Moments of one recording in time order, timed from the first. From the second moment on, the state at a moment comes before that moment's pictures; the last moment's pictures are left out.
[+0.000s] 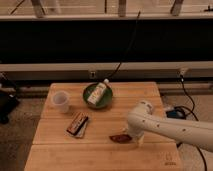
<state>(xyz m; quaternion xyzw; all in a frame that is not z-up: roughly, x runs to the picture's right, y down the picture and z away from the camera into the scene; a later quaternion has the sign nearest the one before) 0.147 0.277 0.794 -0.30 -0.15 -0.38 0.86</state>
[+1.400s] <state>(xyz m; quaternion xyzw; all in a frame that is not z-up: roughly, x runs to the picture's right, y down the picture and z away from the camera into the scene) 0.148 0.232 0.791 -0.27 -0.13 -0.38 0.87</state>
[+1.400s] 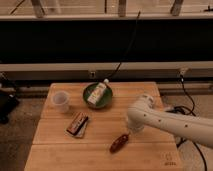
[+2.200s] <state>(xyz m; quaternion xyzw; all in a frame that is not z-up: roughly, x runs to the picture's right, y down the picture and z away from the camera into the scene) 0.154 0.213 0.794 -0.27 -0.10 -0.38 0.88</state>
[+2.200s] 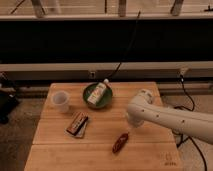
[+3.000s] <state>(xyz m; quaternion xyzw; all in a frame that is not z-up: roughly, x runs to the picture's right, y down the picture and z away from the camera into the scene) 0.122 0.249 0.751 -0.28 -0.12 -0.42 0.85</state>
